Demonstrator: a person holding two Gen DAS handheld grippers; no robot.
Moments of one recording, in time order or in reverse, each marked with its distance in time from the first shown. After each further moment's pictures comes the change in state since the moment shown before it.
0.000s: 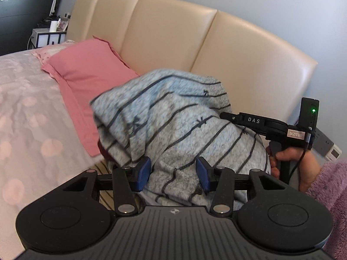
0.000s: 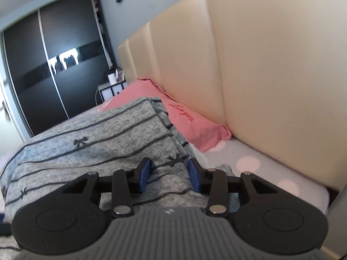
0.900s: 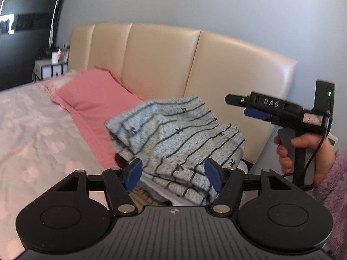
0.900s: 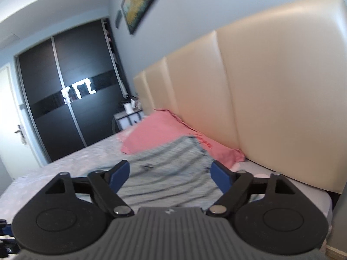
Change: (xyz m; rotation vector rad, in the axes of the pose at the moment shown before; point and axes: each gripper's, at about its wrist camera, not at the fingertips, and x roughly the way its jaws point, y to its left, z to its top) left arm -0.111 -0.031 -0.009 0.151 -0.101 0.068; right arm -0.112 0.069 0.020 0.015 -0.154 0.097
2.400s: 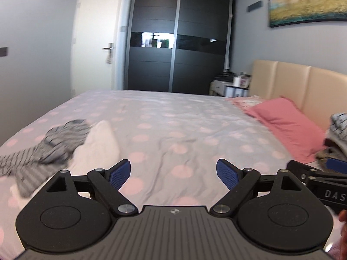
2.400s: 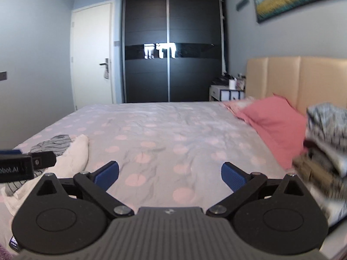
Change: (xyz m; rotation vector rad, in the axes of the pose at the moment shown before) left arm -0.314 0.145 -0.196 -0.312 -0.191 0.885; right arm -0.162 0.411 -0.271 -0.379 0.114 0.290
